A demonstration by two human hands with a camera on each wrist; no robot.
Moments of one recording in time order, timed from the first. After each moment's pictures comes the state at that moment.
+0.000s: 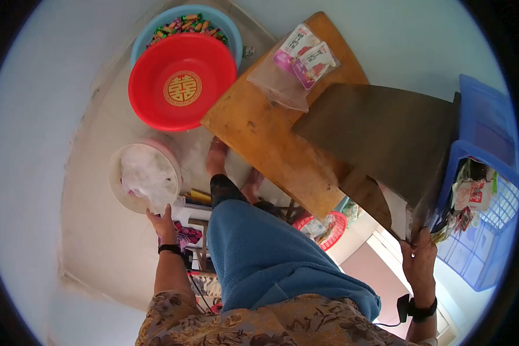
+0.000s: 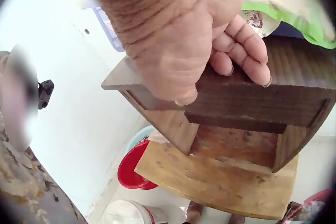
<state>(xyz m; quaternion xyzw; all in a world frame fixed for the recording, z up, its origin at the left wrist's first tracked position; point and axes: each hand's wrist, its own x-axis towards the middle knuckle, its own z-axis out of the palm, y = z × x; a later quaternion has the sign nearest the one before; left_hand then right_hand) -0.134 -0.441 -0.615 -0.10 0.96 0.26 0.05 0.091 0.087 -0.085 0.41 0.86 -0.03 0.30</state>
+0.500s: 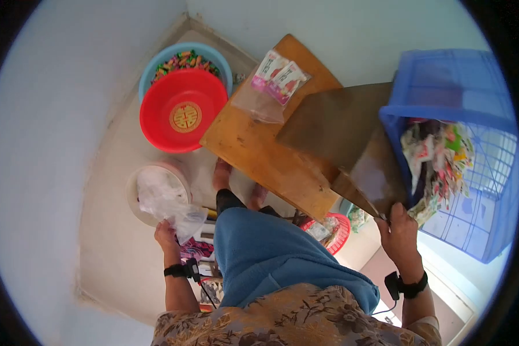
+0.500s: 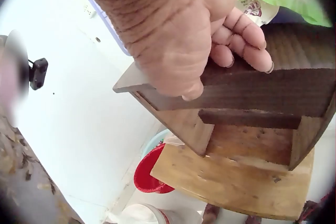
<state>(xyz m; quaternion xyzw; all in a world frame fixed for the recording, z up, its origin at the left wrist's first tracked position) -0.200 -0.367 -0.442 -0.32 0.75 0.50 0.29 0.062 0.079 -0.093 0.39 0.89 -0.04 0.22</state>
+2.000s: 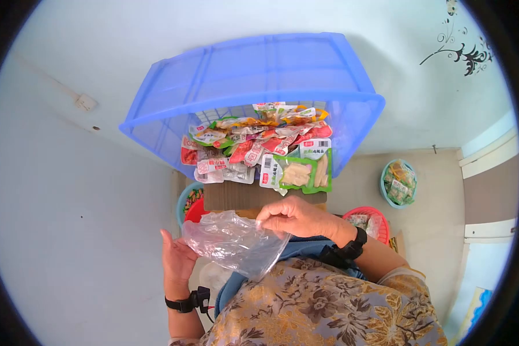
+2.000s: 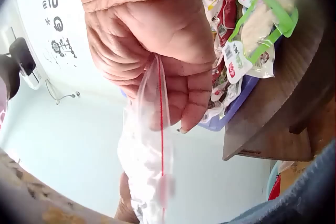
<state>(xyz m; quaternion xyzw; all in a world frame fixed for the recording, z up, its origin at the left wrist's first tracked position) -0.147 -0.077 -0.008 0.20 0.43 0.54 0.70 0.167 0.071 -0.004 0.21 0.65 -0.71 -0.18</state>
